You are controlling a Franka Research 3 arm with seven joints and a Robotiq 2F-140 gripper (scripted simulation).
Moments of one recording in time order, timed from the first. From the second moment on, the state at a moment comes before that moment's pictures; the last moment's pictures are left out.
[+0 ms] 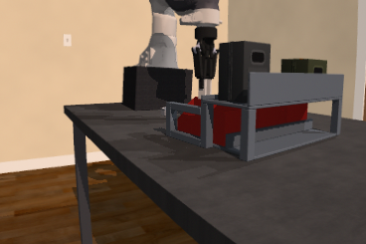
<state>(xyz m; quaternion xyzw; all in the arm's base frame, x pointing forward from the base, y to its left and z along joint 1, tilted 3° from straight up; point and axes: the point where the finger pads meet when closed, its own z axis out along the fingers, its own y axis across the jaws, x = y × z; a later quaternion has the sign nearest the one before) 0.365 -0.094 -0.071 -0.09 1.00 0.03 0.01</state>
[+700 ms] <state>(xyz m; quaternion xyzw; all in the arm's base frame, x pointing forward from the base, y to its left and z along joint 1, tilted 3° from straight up) 0.366 -0.092 -0.095 -0.09 1.00 0.03 0.01</state>
